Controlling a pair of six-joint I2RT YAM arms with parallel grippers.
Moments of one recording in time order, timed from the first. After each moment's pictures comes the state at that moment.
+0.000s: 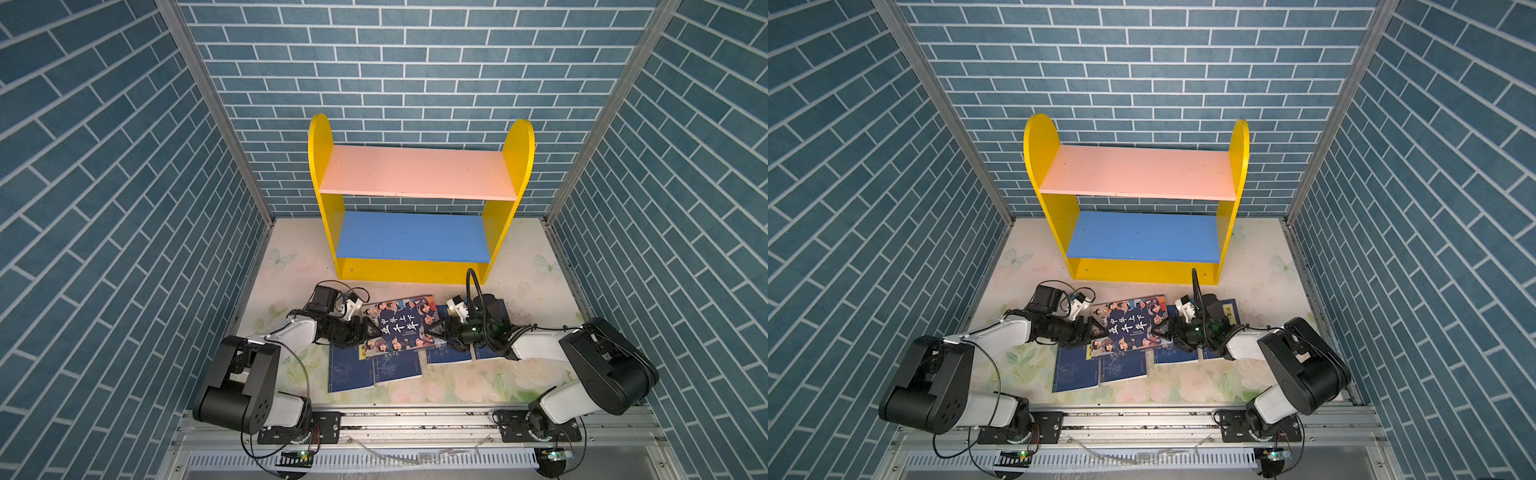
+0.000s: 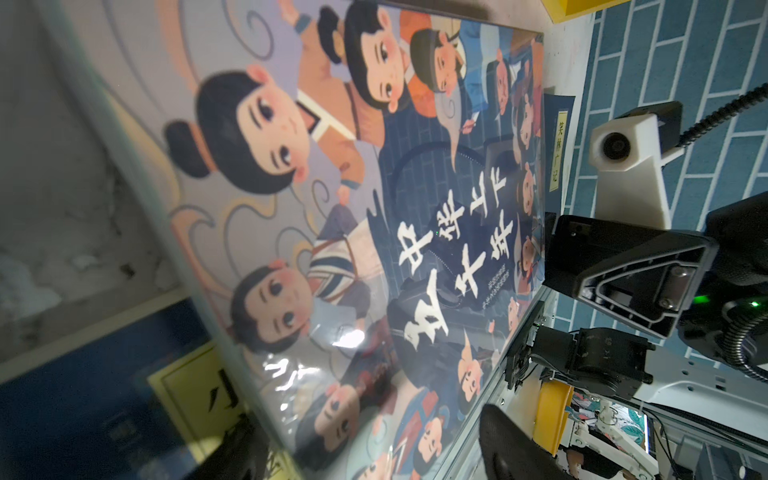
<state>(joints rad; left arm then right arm) -0.23 1.40 0.55 -0.31 0.82 -0.37 0.59 1.51 0.41 0.42 -0.76 0.97</state>
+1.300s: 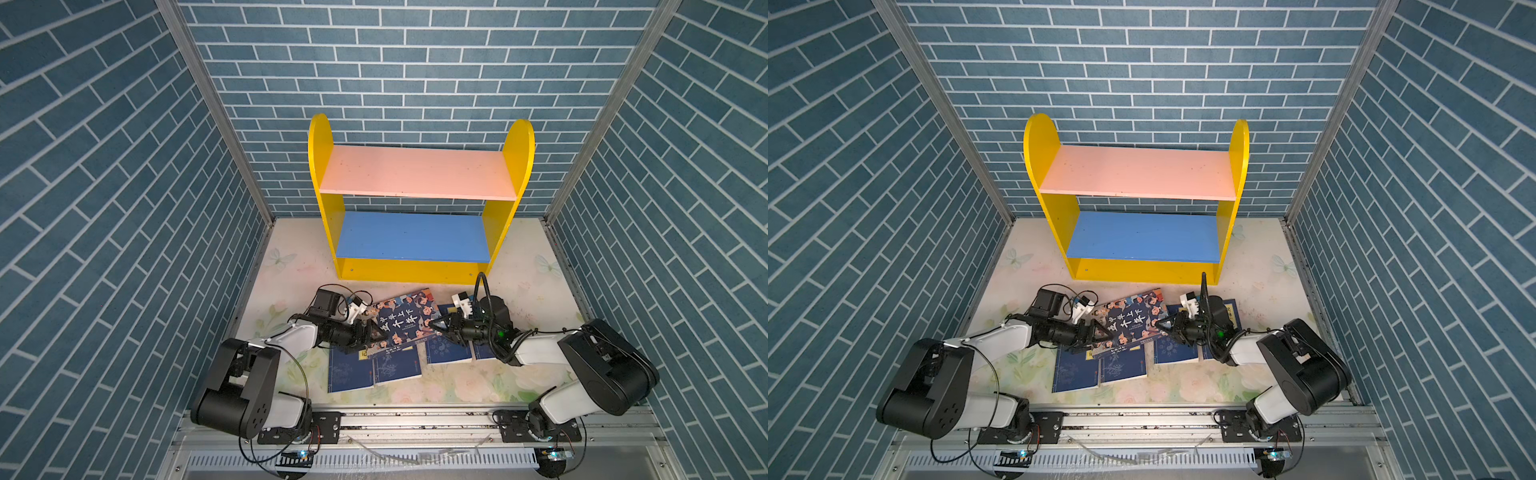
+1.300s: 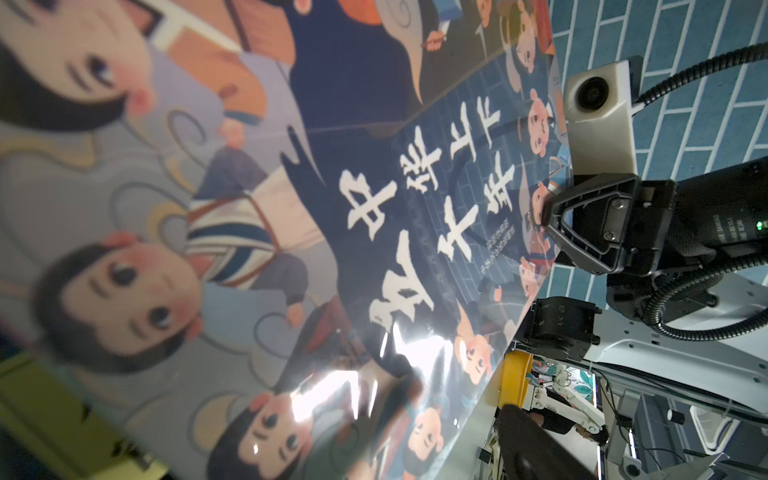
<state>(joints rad) -0.26 1.38 0.51 -0.27 0.92 -0.40 0.58 1.51 0.35 0.69 -0.73 1.20</state>
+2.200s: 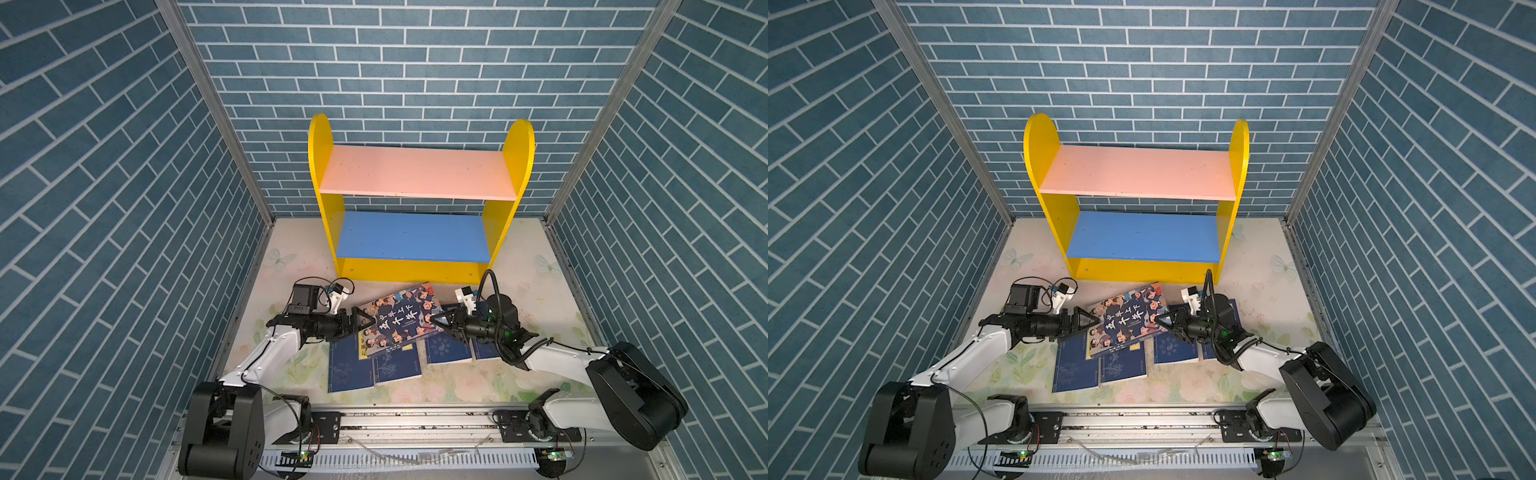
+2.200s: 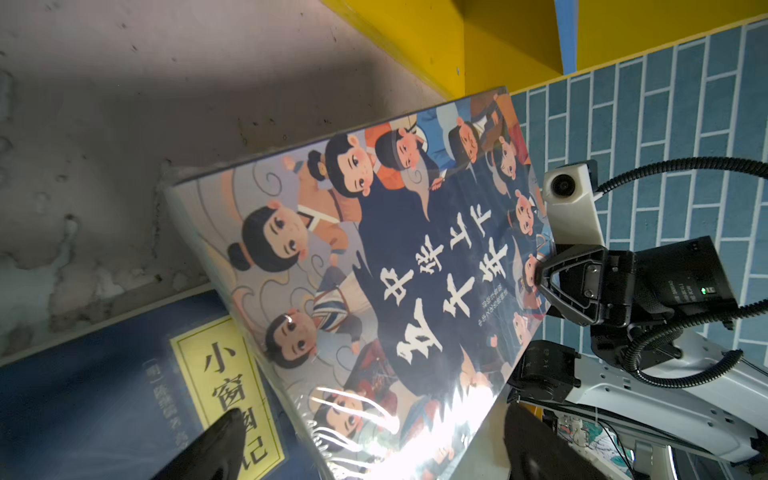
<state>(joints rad) -0.09 1.16 0.56 -0.40 0.90 -0.38 0.59 1.32 0.36 0.61 -0.72 1.26</state>
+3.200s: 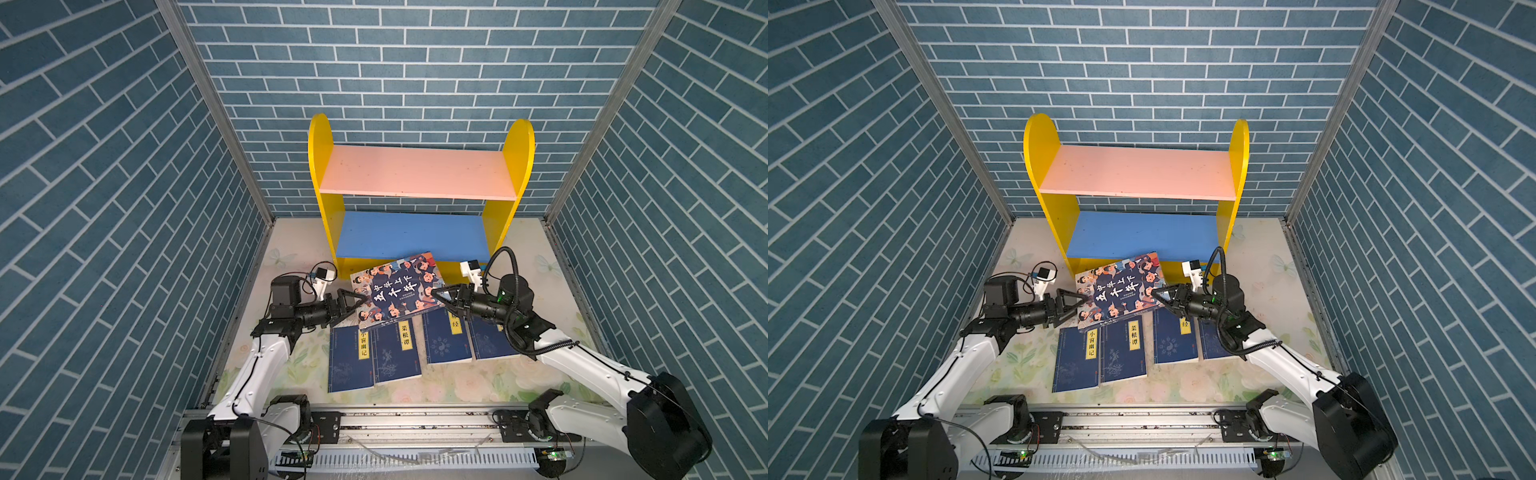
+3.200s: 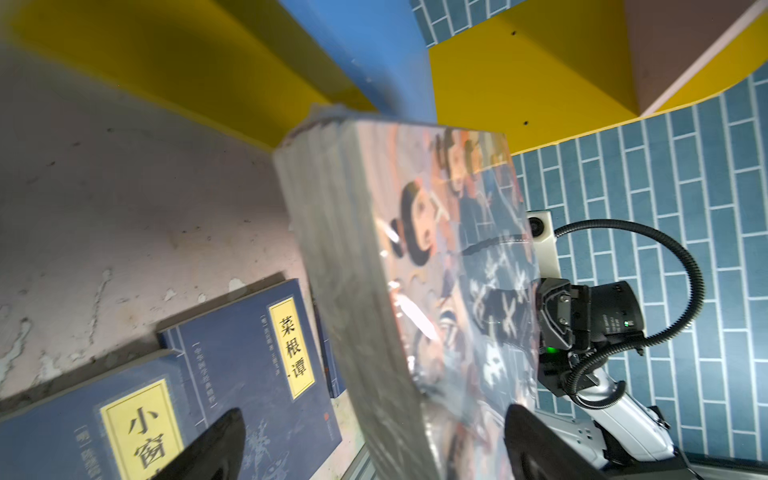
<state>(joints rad) 0.02 1.02 0.60 -0.23 1.08 -0.61 0.58 1.12 0.59 0.39 -0.72 1.27</state>
